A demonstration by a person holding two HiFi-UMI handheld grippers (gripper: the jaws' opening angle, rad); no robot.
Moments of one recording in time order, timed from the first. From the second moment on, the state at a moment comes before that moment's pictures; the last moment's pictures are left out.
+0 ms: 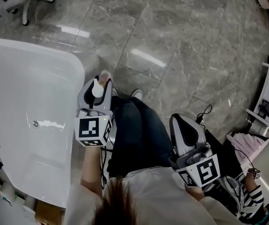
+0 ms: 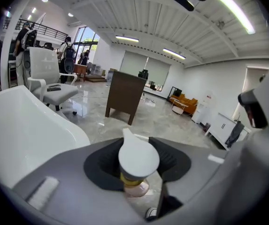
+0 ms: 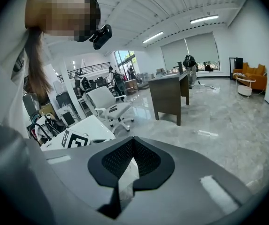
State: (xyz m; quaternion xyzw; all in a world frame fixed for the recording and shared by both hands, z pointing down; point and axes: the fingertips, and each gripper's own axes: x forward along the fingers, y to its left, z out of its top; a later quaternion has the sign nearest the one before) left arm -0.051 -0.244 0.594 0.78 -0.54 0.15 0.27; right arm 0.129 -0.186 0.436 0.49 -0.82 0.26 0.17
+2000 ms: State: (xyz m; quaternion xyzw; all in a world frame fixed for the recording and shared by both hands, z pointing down) left arm -0.045 -0.234 0.993 0.71 -0.54 0.28 0.36; right arm 0.137 -0.186 0.612 0.51 -0.78 0.29 0.23
